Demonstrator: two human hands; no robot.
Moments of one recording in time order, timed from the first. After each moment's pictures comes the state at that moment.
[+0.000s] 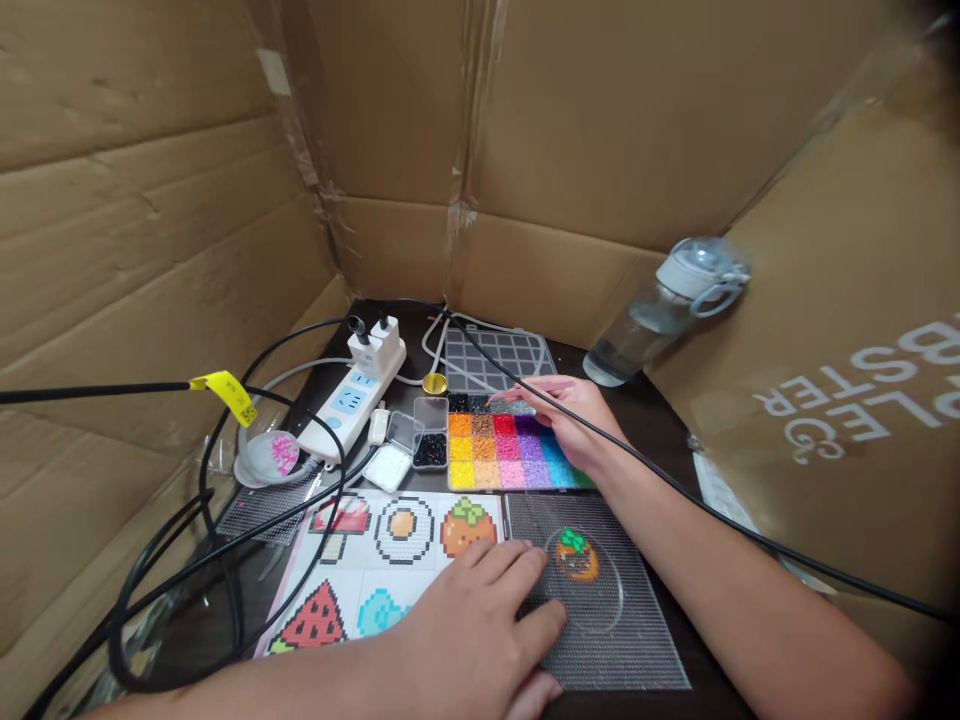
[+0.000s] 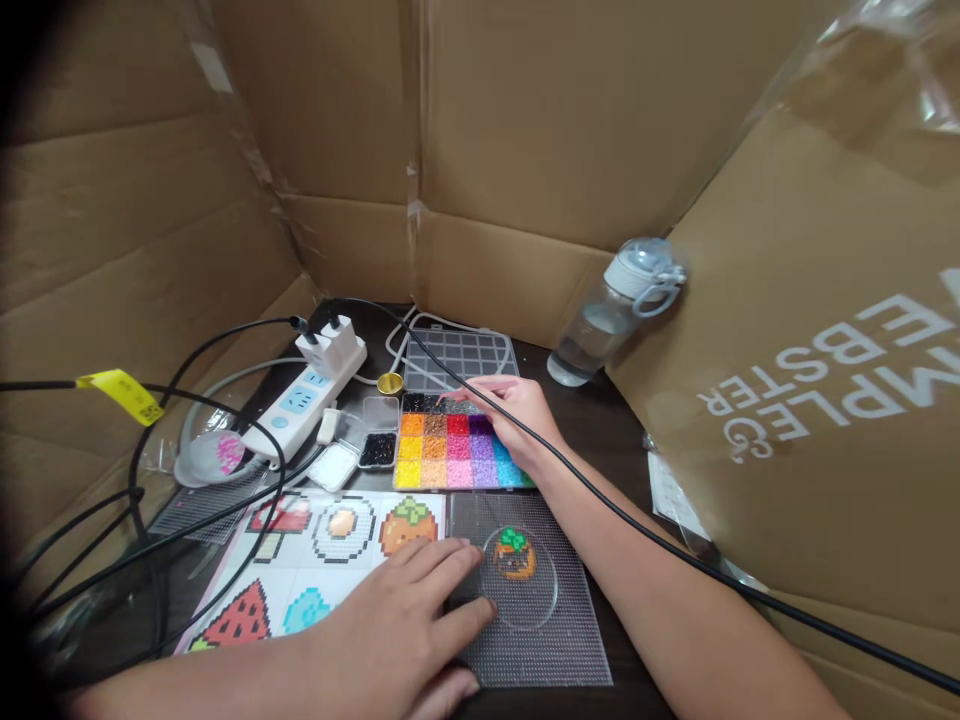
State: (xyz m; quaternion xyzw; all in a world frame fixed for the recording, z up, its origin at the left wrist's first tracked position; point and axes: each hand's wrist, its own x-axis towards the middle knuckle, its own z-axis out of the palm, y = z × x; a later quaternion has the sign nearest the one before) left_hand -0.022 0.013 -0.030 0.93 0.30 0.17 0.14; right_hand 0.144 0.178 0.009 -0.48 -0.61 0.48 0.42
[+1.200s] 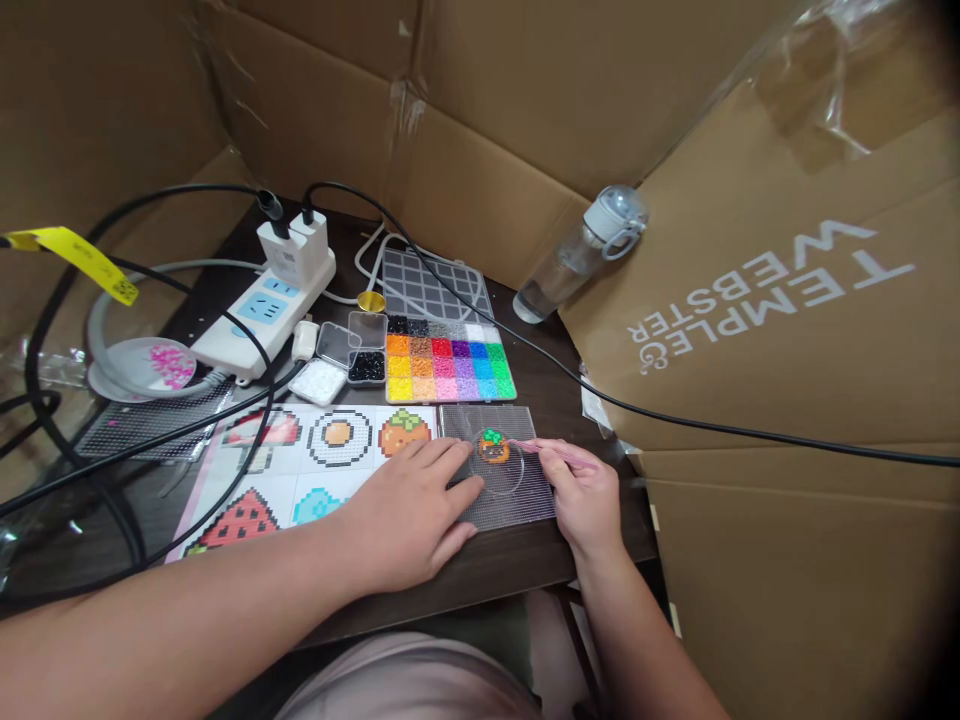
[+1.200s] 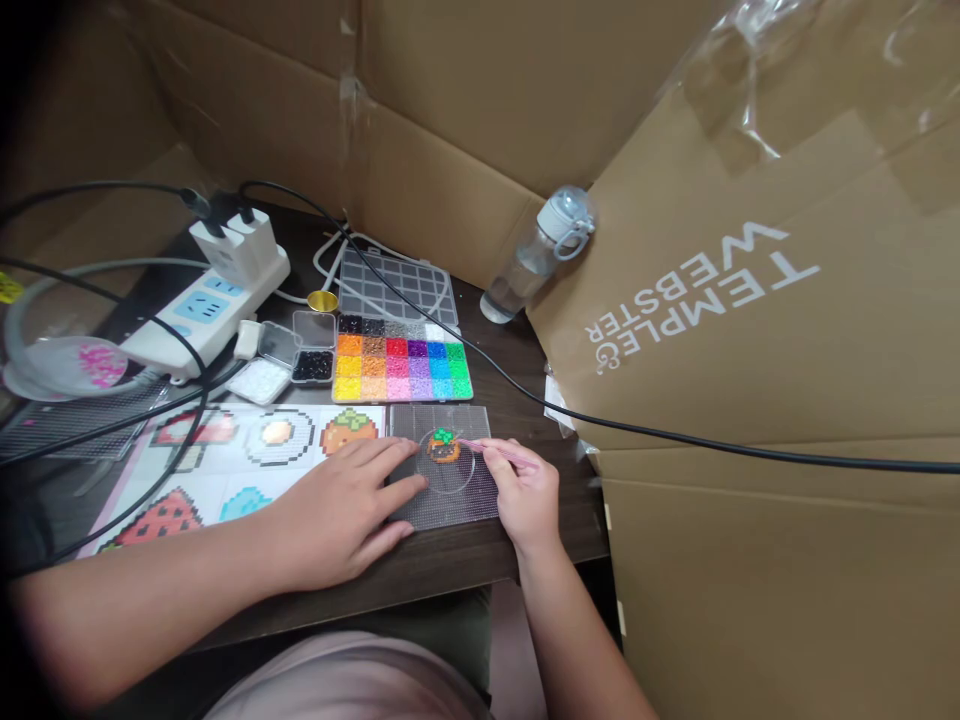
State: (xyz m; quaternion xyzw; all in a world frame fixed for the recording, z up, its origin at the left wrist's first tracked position) left_hand -0.022 0.011 -0.027 0.93 0.29 0.17 0.16; right_hand 0.225 0.000 -0.034 -0.64 -0.56 0.27 0.46
